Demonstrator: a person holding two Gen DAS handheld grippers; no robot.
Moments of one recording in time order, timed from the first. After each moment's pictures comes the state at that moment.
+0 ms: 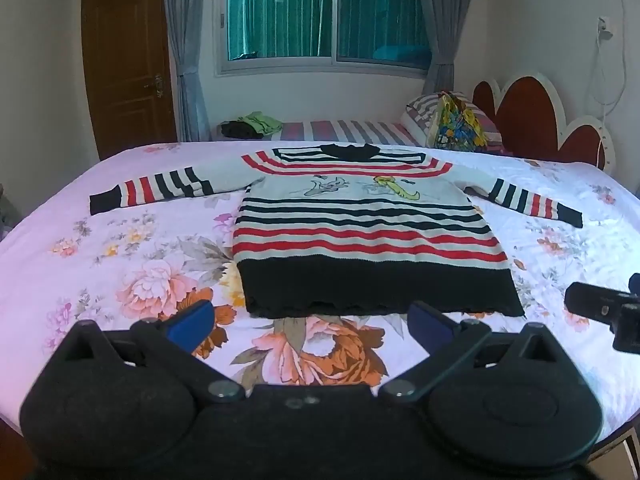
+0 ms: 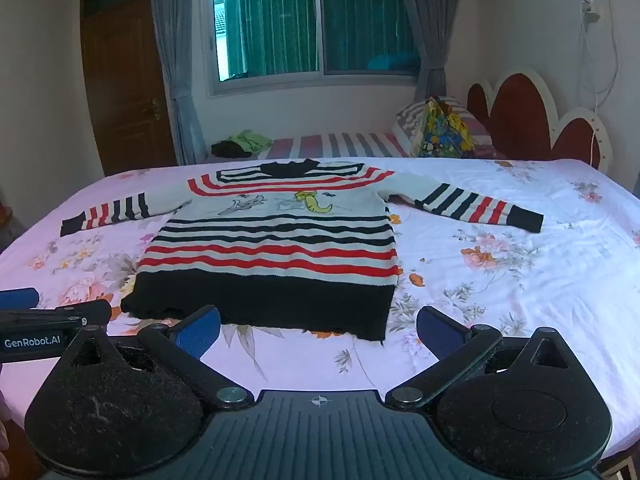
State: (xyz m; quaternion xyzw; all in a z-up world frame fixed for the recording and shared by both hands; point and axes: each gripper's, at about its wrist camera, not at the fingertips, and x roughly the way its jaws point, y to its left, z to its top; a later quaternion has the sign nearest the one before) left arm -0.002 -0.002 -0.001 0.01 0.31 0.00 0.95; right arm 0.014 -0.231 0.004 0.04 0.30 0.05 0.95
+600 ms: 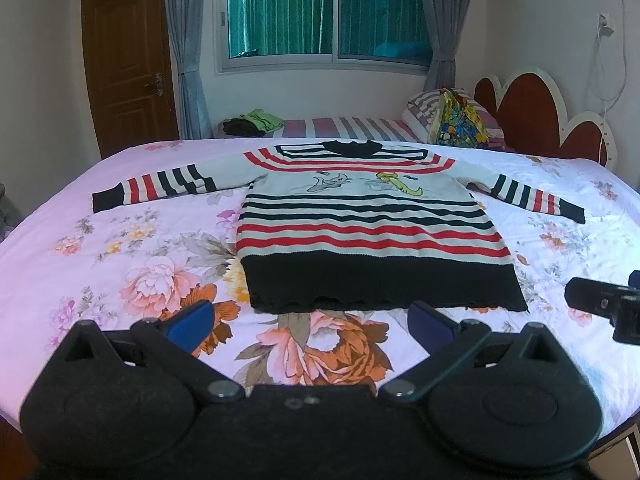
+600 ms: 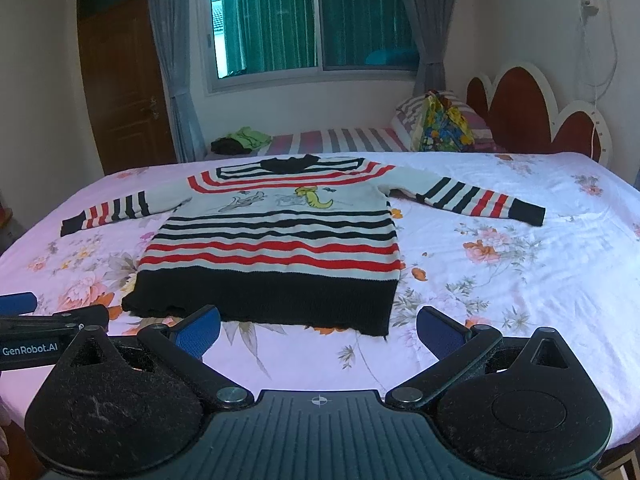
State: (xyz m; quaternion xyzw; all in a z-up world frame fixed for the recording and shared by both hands) left arm -0.005 0.000 -0.003 0.01 0.31 0.01 0.95; right arm 0.013 -0.230 0.004 0.05 0.30 0.05 0.95
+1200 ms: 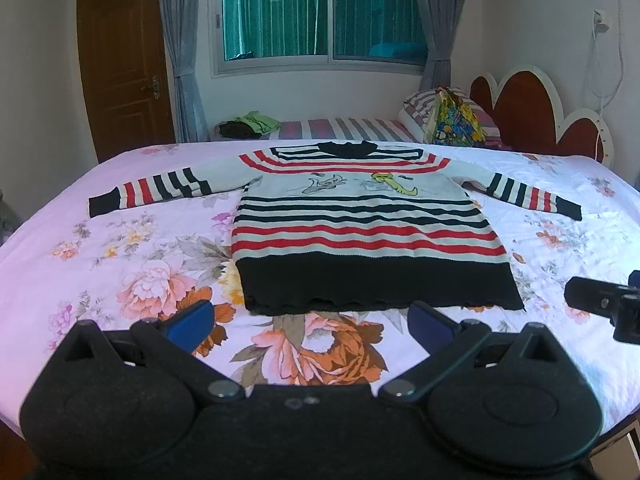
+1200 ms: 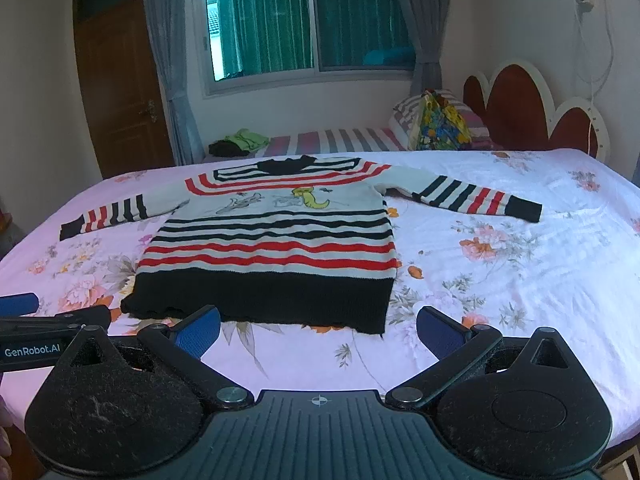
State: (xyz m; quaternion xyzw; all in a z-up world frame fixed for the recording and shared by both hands) left arm -0.005 -0.006 -0.003 0.02 0.31 0.00 0.95; right arm 0.011 -0.233 0.003 0.05 0.30 0.05 0.95
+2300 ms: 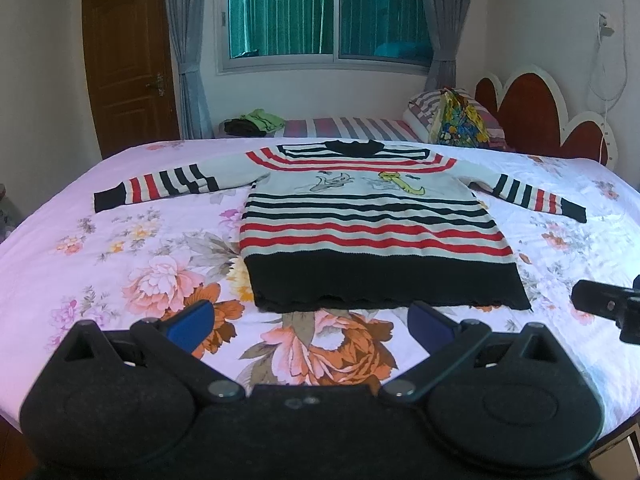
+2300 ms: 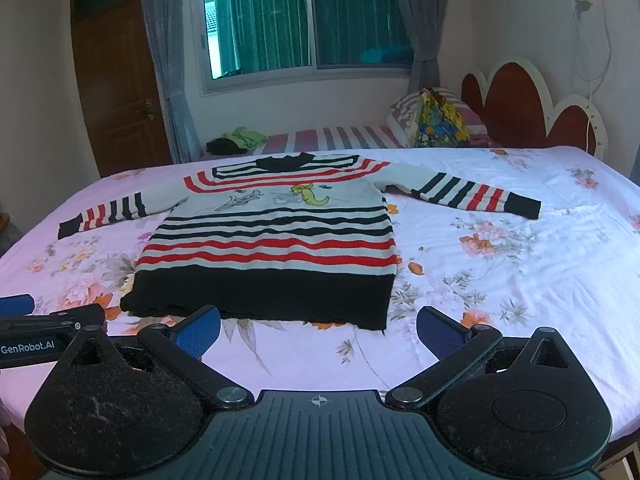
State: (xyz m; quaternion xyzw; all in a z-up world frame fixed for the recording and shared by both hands) left arm -0.006 0.003 -0.007 0.01 0.31 0.01 0.95; right arm 0.008 -0.231 0.002 0.06 0.30 0.04 0.95
